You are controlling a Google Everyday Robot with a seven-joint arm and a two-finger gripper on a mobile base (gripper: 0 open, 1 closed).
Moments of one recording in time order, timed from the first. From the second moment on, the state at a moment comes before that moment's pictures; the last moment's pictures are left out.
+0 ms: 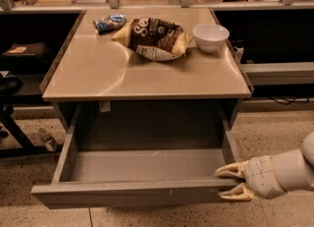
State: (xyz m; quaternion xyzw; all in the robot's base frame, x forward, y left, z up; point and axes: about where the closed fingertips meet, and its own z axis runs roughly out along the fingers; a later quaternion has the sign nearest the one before) arm 0.376 -0.191 0.645 -0.69 0.62 0.19 0.31
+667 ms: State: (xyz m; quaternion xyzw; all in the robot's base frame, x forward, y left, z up) arm 0.368 -0.192 0.645 -0.69 0.62 0.19 0.31
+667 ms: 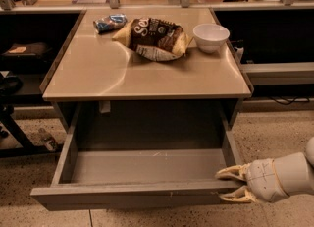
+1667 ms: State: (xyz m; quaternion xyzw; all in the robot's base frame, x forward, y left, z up) arm 0.366 -0.193 0.645 -0.69 0.62 0.20 0.31
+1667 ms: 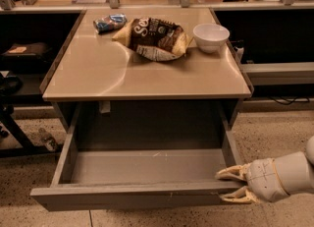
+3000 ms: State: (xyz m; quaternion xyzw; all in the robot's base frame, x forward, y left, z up) arm 0.349 -0.196 0.643 -0.69 0.62 0.21 0.30
